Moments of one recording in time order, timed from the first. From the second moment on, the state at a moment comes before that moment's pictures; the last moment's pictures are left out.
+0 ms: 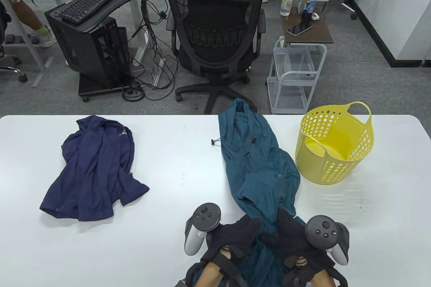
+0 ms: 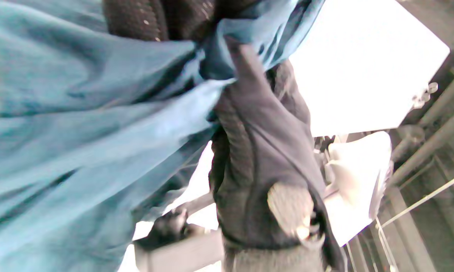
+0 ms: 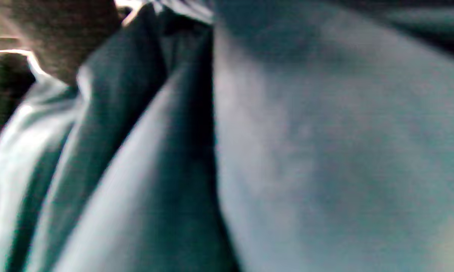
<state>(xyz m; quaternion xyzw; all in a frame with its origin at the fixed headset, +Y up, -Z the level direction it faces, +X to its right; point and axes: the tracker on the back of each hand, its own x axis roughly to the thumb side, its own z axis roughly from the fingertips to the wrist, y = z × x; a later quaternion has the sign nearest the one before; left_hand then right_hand) -0.026 -0.717 -0.284 -0.25 -0.22 0.59 0.74 0.199 -0.717 -0.274 0.13 -0.02 0.90 0.40</state>
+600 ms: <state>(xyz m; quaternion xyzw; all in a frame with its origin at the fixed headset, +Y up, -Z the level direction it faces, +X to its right) -0.045 -0.661 -0.263 0.16 -0.30 0.29 0.90 0.177 -0.684 -0.247 0.27 -0.10 0.81 0.51</state>
